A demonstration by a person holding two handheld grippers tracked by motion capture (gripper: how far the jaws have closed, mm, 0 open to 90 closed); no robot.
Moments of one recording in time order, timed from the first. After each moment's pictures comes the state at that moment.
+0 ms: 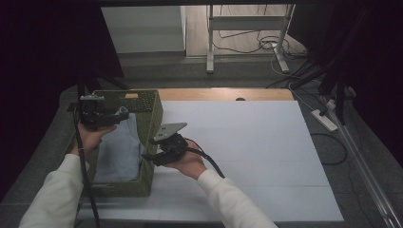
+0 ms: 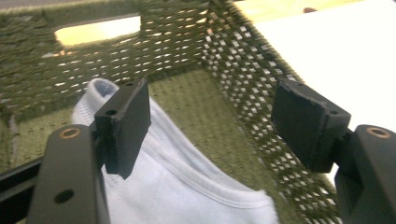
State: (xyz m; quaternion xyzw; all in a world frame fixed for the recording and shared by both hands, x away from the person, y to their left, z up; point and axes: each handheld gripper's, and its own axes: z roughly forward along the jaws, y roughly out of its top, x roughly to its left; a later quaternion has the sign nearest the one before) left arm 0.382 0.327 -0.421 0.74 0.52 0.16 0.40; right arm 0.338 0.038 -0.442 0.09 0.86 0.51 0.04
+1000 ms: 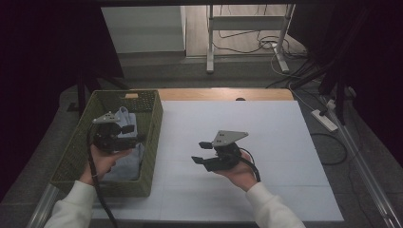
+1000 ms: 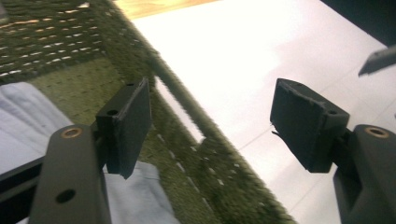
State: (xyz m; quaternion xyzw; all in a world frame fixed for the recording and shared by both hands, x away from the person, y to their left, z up) left arm 0.312 0.256 -0.416 0.77 0.46 0.12 0.43; right arm 0.325 -0.108 -0.444 0.16 0.84 0.50 0.09
